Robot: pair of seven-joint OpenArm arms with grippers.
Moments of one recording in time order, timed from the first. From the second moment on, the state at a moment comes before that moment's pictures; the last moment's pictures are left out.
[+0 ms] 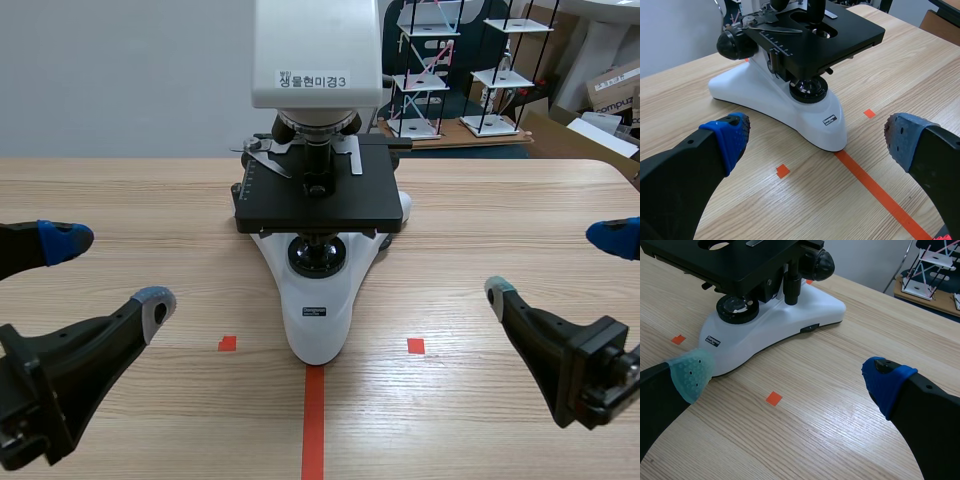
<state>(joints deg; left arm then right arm) 47.9 -32.6 -8.0 120.7 -21.6 -26.5 -9.4 -45.8 30.8 13.0 114.7 17.0 23.8 10.2</state>
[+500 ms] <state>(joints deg) 47.9 -32.6 -8.0 120.7 -21.6 -26.5 -9.4 -45.8 30.8 13.0 114.7 14.6 23.6 12.1</state>
